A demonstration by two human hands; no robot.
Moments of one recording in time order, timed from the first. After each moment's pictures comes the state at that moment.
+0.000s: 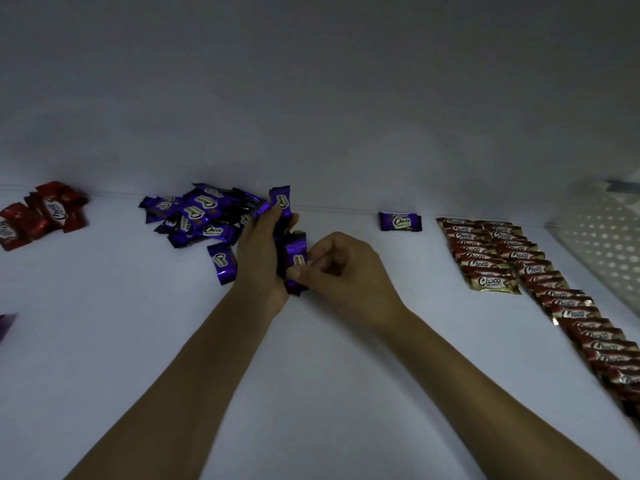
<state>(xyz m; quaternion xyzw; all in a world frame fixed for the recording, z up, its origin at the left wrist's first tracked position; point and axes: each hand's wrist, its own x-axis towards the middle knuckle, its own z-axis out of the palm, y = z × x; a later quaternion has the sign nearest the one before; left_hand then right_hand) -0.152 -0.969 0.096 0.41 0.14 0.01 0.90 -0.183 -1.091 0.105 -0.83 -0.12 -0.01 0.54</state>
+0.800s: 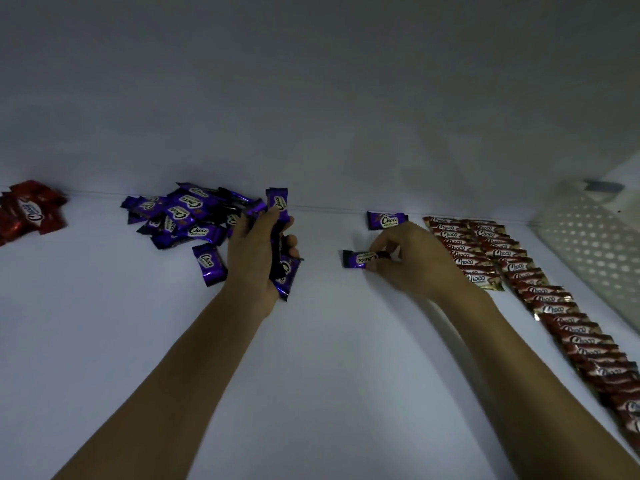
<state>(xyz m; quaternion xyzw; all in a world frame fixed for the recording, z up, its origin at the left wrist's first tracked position) -0.152 -0.975 0.099 0.42 0.13 0.02 0.90 -0.146 -1.179 0.108 -0.98 -0.07 -0.06 0.19</state>
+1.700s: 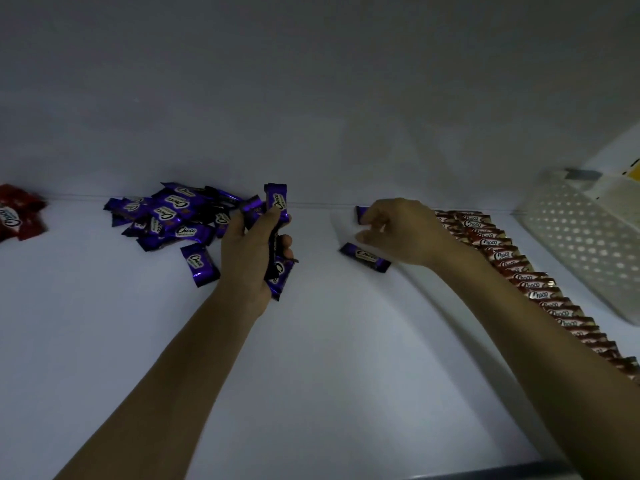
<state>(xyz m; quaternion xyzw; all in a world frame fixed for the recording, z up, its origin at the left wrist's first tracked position) -0.152 -0.977 0.098 0.47 0.11 0.02 0.87 -0.132 -1.175 0.137 -0.99 -0.08 -0.02 0.15</state>
